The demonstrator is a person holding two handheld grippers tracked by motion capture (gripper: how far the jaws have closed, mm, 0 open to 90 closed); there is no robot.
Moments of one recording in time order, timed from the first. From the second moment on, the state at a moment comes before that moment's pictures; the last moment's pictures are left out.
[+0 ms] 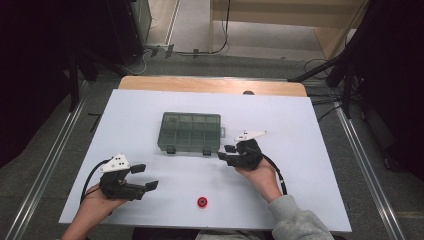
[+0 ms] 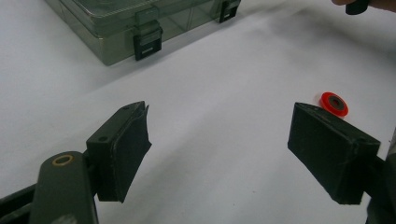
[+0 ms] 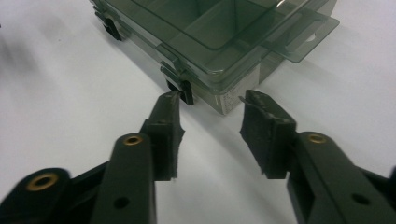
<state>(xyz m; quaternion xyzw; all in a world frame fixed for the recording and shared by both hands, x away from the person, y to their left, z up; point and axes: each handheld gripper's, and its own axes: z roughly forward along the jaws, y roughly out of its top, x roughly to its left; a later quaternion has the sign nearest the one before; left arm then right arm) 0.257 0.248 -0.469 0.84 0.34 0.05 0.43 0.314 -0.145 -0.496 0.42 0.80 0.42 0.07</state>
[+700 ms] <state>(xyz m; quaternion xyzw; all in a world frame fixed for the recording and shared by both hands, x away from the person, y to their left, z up) 0.258 0.248 -0.469 0.83 0.34 0.05 0.43 0.323 -0.140 -0.501 0.43 0.80 0.41 0.06</state>
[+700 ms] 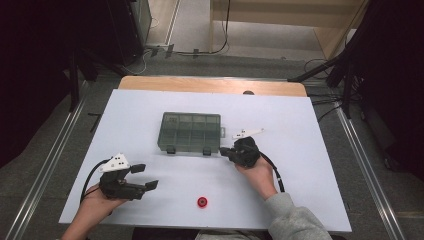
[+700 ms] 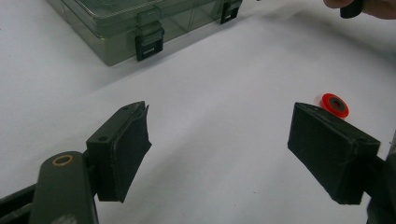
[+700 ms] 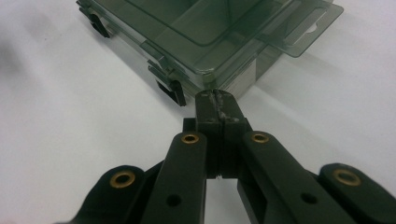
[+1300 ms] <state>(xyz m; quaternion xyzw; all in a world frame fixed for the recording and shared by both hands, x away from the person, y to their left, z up) 0.265 0.247 -0.470 0.83 0.34 0.06 0.43 0.323 -0.139 -0.499 0.43 0.80 0.41 0.05</state>
